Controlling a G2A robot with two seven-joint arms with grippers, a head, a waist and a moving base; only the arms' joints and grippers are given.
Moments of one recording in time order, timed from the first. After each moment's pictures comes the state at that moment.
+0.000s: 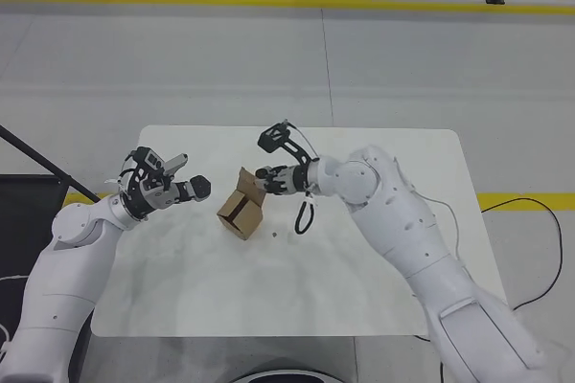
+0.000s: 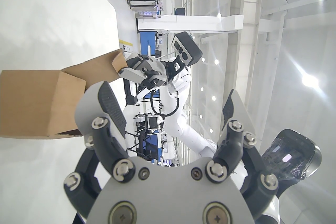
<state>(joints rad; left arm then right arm) 0.98 -1.02 -1.42 -1.14 -0.74 -0.21 -1.16 -0.44 -1.51 0.84 -0.96 -0.53 -0.46 0.88</state>
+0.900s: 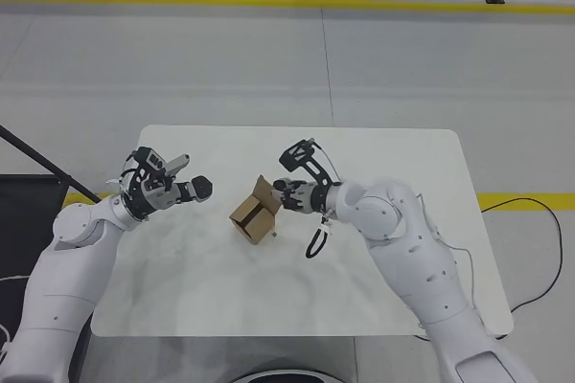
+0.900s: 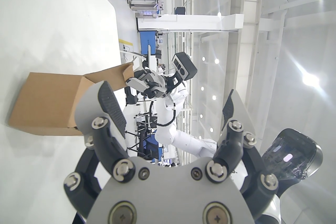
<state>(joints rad) 0.98 -1.03 -1.42 -1.16 -0.73 -0.20 -1.15 -0.75 -1.41 1.02 -1.39 -0.71 -0.32 0.89</state>
